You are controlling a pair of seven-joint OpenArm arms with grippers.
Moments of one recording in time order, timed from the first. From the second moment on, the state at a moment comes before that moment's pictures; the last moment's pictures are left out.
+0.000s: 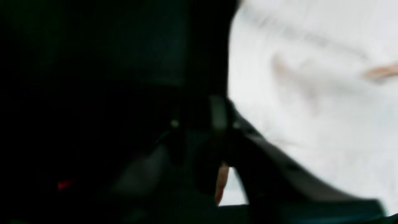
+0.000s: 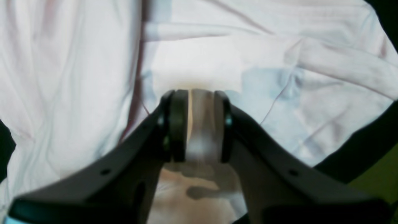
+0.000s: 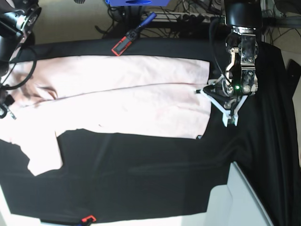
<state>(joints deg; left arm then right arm) 4.4 -10.3 -3.7 84.9 -7.1 1.1 56.9 9.1 15.1 36.0 62.8 14.0 -7.0 -52.7</state>
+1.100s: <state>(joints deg) 1.8 -6.1 -3.8 96.6 -6.8 1.1 57.2 35.6 19.8 -33.9 30.3 14.1 11.5 -23.8</state>
